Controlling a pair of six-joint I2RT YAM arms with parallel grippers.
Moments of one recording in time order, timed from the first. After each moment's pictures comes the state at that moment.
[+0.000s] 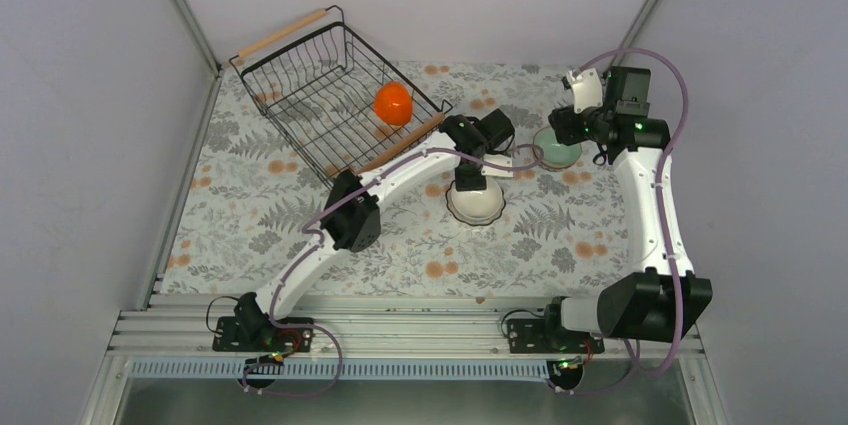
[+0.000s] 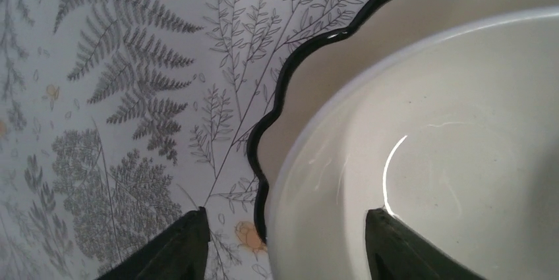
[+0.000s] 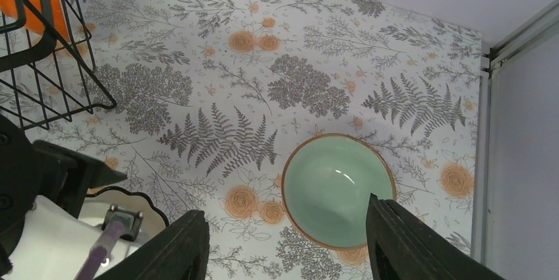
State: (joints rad) left arm -0.93 2.59 2.58 -1.23 -0.09 0.64; right arm -0.08 1.33 1.40 -0.82 -0.23 -0.34
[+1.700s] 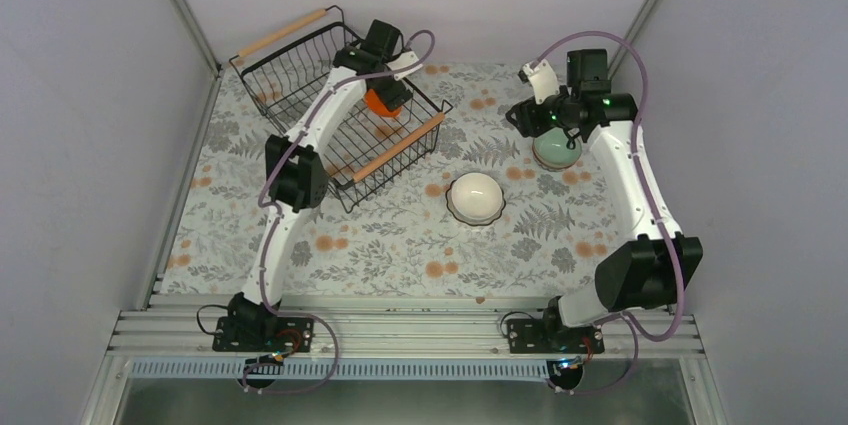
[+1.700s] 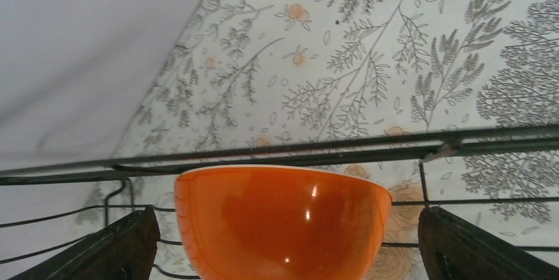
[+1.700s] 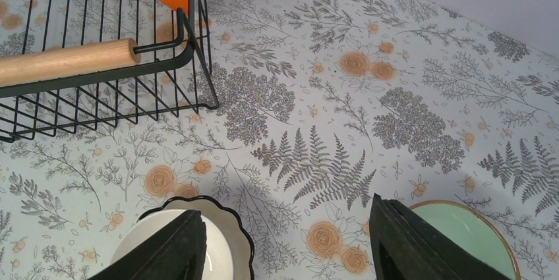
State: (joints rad) left arm -0.43 2.51 2.59 -0.98 -0.06 0.59; right arm 0.09 1.49 1.54 -0.88 -0.35 -0.36
